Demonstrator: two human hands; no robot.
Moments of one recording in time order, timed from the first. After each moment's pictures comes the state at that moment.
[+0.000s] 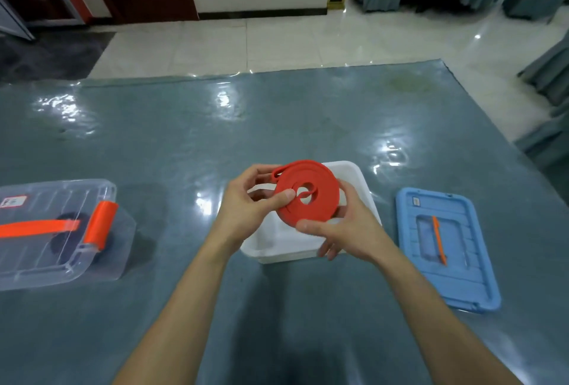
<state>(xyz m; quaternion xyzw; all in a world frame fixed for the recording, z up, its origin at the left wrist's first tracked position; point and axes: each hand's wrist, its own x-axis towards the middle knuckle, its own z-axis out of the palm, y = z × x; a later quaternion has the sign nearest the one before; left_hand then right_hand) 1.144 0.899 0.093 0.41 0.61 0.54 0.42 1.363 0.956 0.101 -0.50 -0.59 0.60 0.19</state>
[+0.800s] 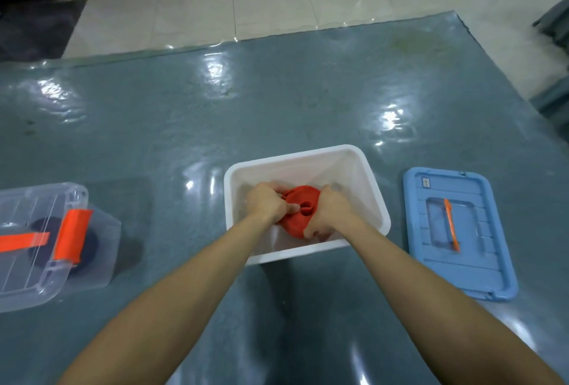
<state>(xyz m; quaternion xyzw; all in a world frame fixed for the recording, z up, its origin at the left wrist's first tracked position) 1.158 0.985 -0.028 0.34 0.79 0.23 0.46 1.316 1.025 -0.004 -0.61 -0.70 0.33 -0.15</state>
